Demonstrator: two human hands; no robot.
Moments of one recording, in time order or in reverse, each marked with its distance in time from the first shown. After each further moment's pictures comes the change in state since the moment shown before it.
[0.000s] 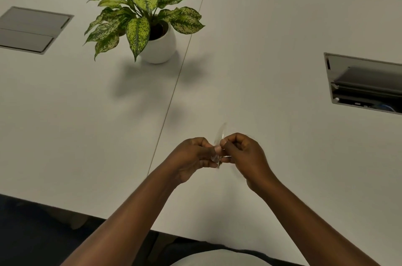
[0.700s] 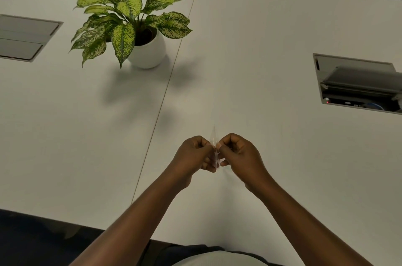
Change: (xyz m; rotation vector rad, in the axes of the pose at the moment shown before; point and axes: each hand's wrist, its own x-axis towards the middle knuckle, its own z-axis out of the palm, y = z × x) left_hand 0.010 0.003 0.040 0.239 0.176 0.111; right_hand 0.005 -0.001 -0.026 -0.124 -0.018 -0.106
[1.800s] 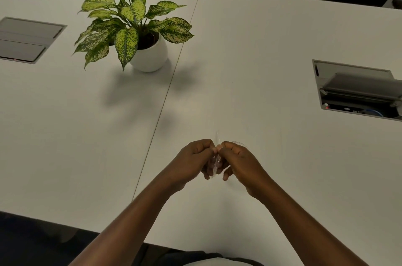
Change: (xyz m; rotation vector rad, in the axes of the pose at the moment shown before) left_hand -0.006 0.002 -0.010 0.154 -0.184 0.178; right_hand -0.004 -0.010 -0.003 0.079 -0.214 0.083
